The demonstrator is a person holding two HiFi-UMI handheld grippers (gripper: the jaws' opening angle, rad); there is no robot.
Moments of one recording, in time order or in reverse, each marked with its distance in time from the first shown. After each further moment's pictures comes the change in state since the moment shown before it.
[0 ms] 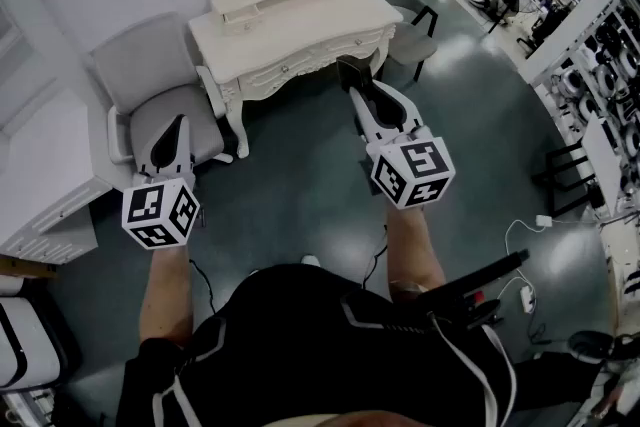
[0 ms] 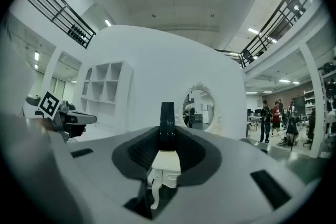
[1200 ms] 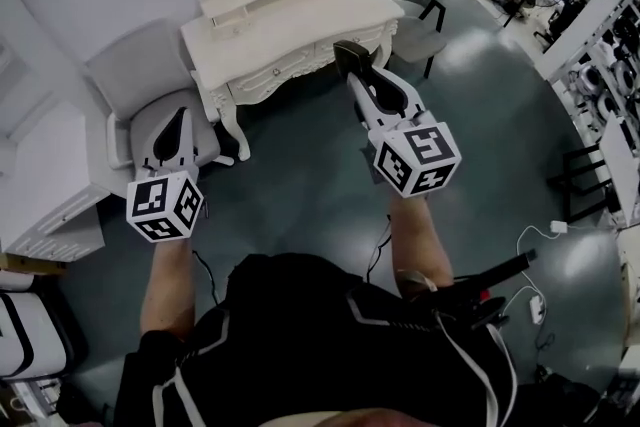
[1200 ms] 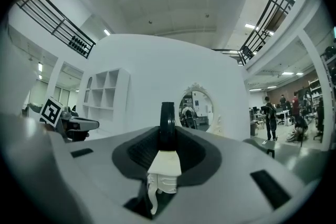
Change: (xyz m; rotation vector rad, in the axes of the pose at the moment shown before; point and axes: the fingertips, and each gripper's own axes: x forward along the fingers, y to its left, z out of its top) left arm 0.077 -0.077 -0.004 0.077 0.005 0.031; right arm 0.010 -0.106 -0.010 0.057 -0.050 0.063
